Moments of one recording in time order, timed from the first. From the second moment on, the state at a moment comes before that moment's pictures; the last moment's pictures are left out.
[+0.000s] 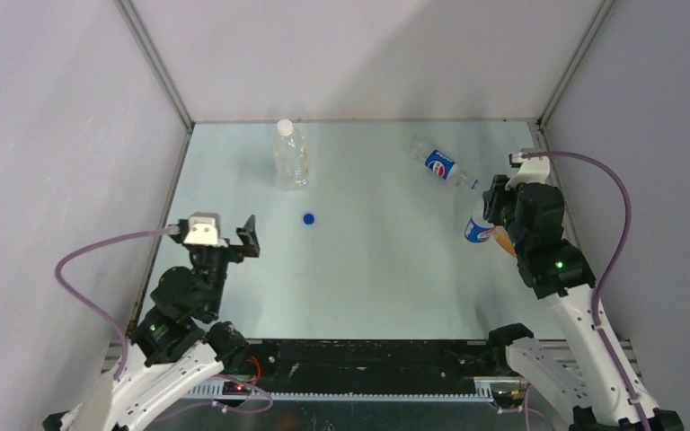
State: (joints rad) left arm -0.78 0.30 0.61 -0.23 -0.69 0.11; right arm 0.30 0.77 0.92 -0.49 0.25 0.12
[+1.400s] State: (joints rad) left arm -0.76 0.24 0.45 -0.09 -0.98 0.16; right arm 0.09 0.83 0.73 -0.28 0.09 0.07
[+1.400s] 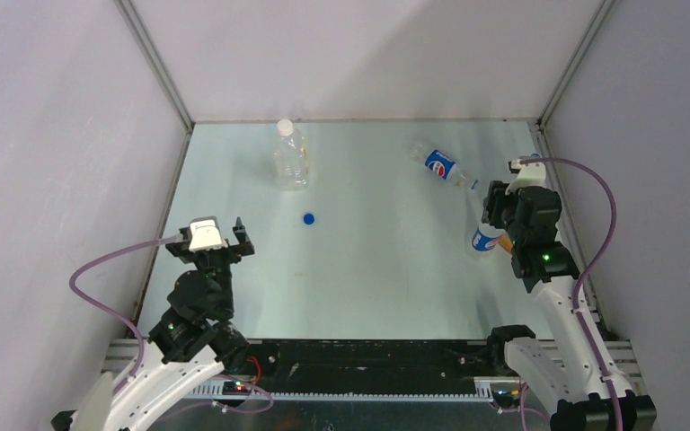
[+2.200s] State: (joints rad) left arm -0.76 0.24 0.45 -0.09 -0.96 0.16; right arm 0.09 0.81 0.73 -0.28 0.07 0.05
